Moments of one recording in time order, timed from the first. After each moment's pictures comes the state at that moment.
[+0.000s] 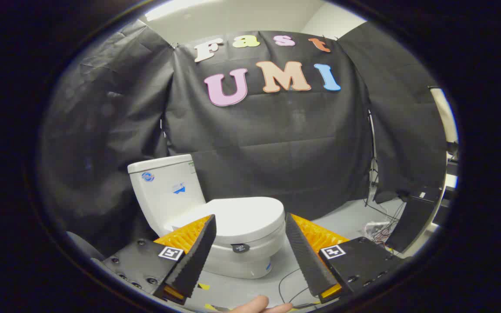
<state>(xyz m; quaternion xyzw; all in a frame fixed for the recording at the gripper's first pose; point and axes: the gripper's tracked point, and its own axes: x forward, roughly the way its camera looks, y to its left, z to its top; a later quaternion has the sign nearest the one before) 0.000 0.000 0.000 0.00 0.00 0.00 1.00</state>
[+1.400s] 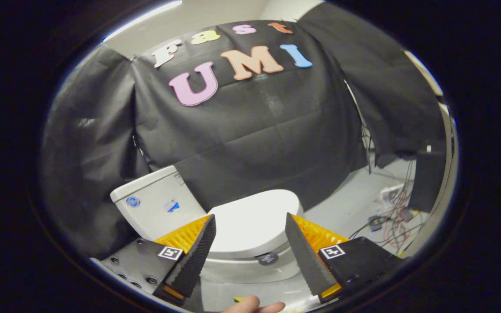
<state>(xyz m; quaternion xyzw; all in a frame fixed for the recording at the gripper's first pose) 0.092 0.036 -0.041 0.17 0.02 -0.04 0.98</state>
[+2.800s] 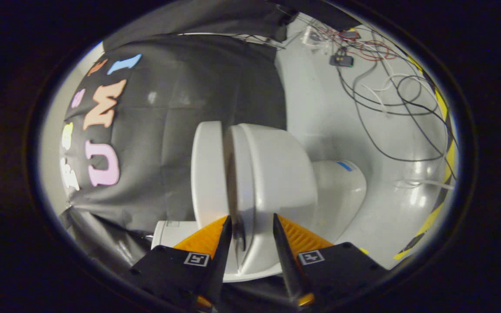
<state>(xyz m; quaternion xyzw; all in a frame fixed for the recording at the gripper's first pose) 0.169 0.034 -0.204 0.64 0.09 -0.08 0.76</state>
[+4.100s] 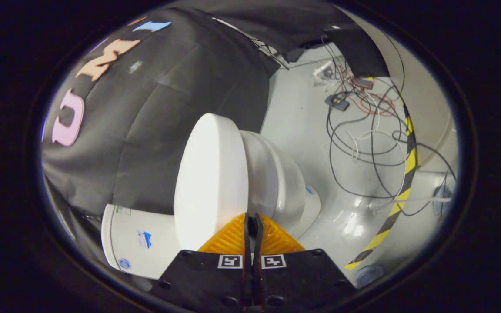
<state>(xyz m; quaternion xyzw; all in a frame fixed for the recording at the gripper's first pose) 0.161 0.042 -0.150 0.45 0.20 -0.23 0.84</state>
